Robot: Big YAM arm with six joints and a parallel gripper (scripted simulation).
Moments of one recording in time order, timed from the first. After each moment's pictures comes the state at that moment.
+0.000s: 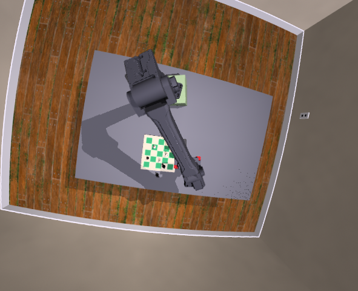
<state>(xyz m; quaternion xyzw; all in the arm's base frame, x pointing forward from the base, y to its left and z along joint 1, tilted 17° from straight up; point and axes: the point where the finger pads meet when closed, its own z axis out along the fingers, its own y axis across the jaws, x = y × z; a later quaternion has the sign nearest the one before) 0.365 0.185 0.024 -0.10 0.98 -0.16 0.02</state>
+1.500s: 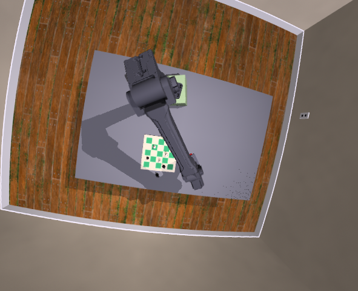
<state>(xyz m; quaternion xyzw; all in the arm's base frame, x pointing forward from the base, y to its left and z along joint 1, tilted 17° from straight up) 0.366 0.184 0.019 -0.34 0.93 -0.15 -0.01</state>
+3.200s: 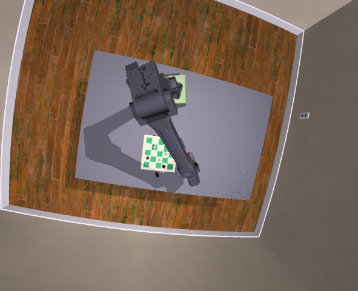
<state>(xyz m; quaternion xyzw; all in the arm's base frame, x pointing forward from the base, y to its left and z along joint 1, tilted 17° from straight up) 0.372 0.171 -0.026 -0.34 0.93 -0.15 -0.01</state>
